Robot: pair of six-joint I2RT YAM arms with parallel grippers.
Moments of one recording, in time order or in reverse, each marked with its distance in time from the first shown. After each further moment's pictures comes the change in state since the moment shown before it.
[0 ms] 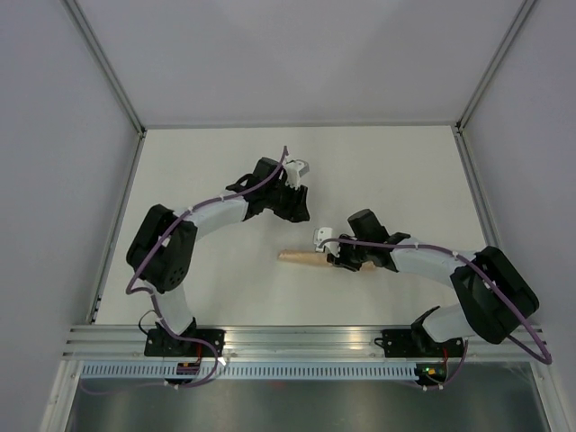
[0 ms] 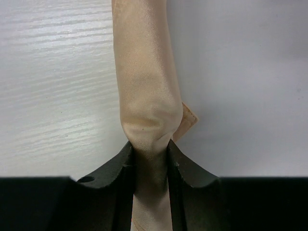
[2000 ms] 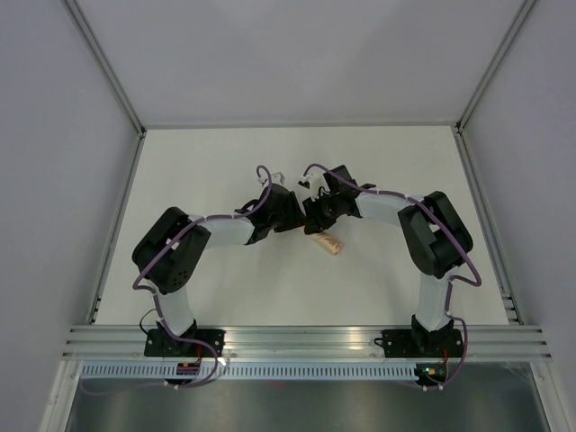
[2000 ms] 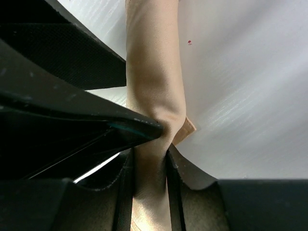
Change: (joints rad) left arm -0.077 -0.029 -0.269 0.327 -0.509 -0.678; right arm -0.081 0.531 0.600 -0.101 -0.106 0.663
